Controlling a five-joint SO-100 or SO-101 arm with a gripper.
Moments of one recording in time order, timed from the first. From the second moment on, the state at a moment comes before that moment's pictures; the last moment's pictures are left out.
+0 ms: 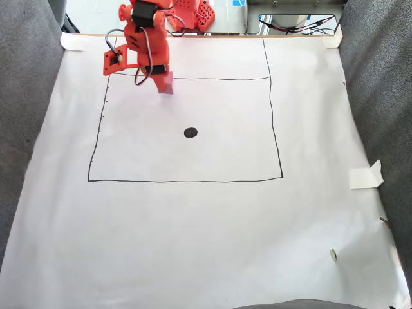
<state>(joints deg) 9.1 79.0 89.5 76.8 -6.4</state>
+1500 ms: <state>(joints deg) -2.6 58.5 53.4 75.1 23.0</state>
